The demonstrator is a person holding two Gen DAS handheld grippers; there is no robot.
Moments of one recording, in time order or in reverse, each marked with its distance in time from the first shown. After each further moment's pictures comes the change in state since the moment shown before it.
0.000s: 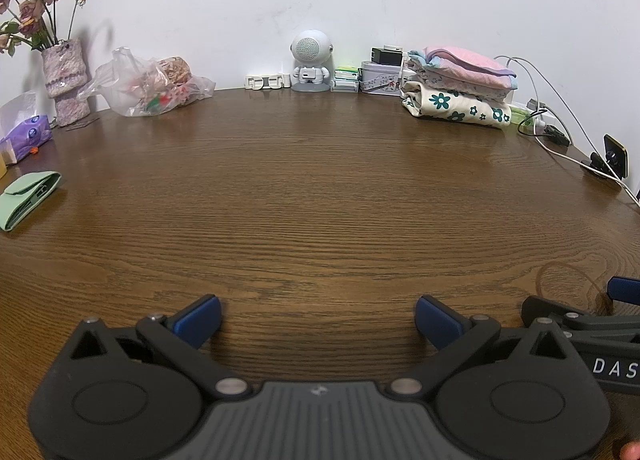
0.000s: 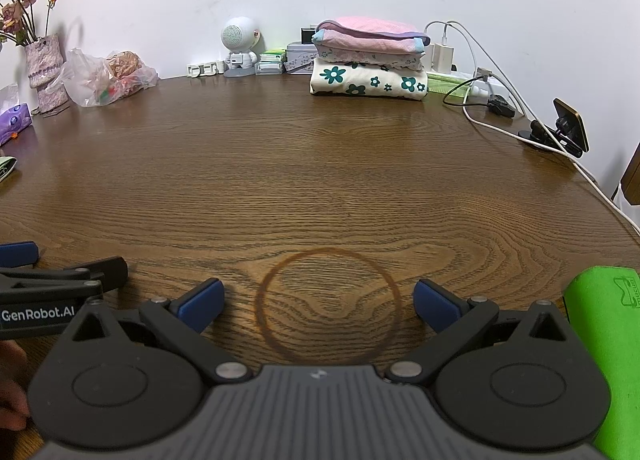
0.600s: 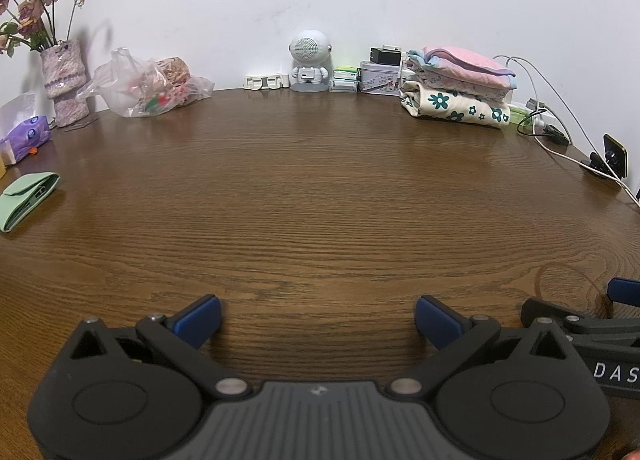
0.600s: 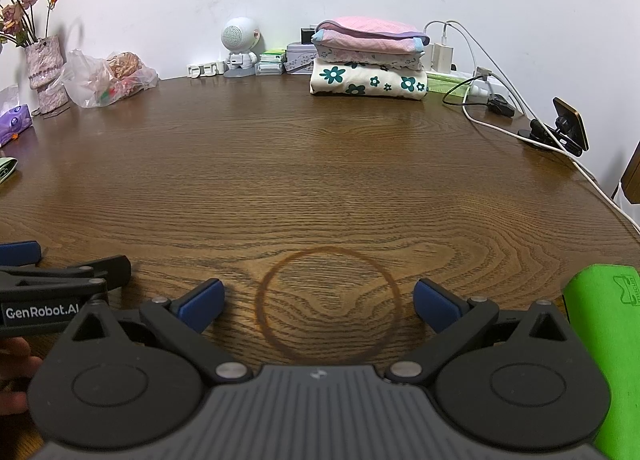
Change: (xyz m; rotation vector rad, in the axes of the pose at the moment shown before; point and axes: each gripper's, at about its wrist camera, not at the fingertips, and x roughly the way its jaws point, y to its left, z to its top) left arm 0.001 -0.002 0.000 0.000 0.000 -0.002; right arm -0.001 -0.001 -0.001 0.003 0.000 0.002
